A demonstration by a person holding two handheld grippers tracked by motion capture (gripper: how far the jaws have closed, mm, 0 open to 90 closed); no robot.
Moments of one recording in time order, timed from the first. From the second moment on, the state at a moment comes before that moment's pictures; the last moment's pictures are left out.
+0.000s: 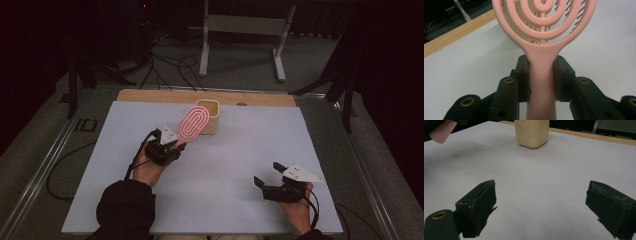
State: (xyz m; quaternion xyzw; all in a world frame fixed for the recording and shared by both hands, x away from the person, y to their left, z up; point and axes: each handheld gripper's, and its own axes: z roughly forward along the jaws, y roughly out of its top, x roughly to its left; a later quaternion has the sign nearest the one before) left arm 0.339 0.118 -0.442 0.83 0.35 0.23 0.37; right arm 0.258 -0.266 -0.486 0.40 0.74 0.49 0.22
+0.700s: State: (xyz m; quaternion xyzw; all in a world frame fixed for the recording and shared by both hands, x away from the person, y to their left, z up) left arm 0.336 0.098 -0.436 0.84 0.32 0.24 0.38; right arm 0.287 -0.243 -0.456 0.39 0.75 0.49 0.20
